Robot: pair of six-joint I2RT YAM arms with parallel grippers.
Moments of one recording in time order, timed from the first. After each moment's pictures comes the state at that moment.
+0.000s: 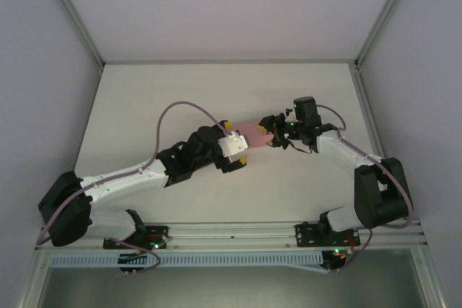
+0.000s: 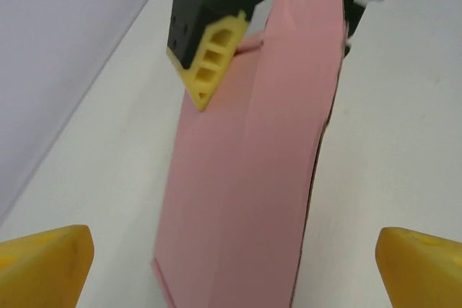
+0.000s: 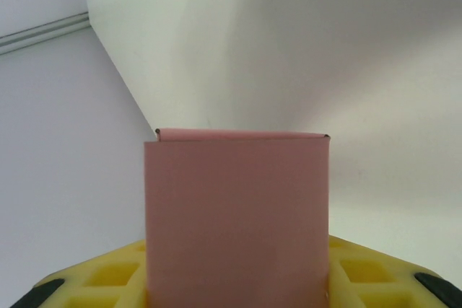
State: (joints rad) left arm -1.02 1.32 0.81 0.01 -0.17 0.49; right arm 0.31 1.42 0.83 -0.22 -0.73 1.27
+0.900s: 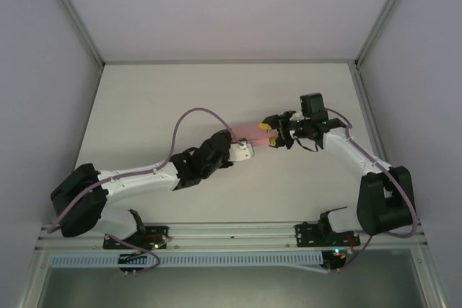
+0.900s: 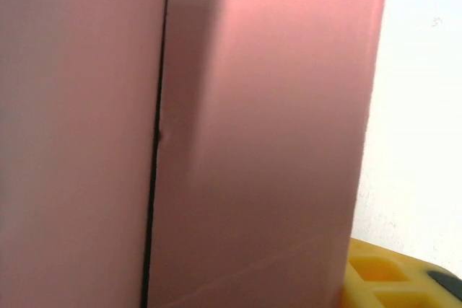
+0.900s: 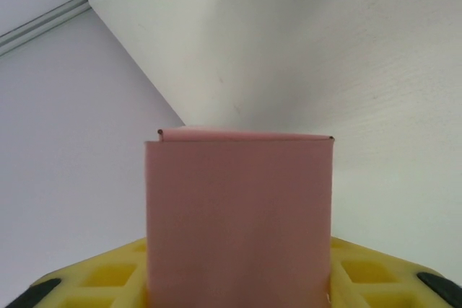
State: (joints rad) left arm -1.06 1.40 0.80 0.06 -0.40 0.67; right arm 0.27 1.37 0.90 -0.41 -0.84 1.31
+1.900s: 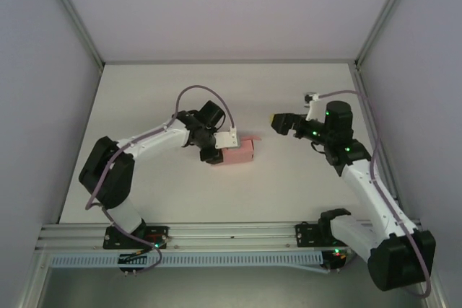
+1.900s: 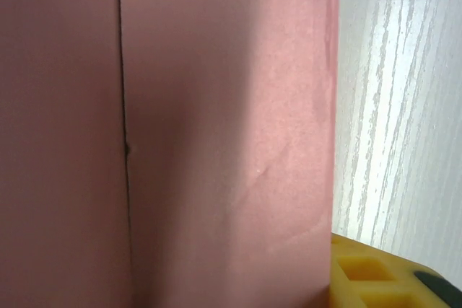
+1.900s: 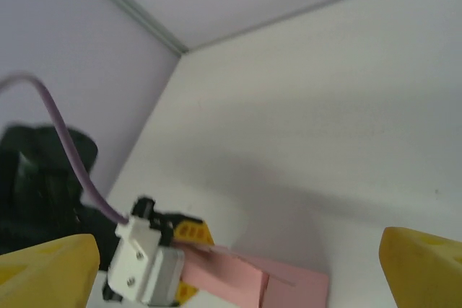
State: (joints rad) left arm -0.74 1.71 1.22 -0.76 0.19 0.72; right arm 0.25 1.00 0.77 -0.24 -0.60 0.41
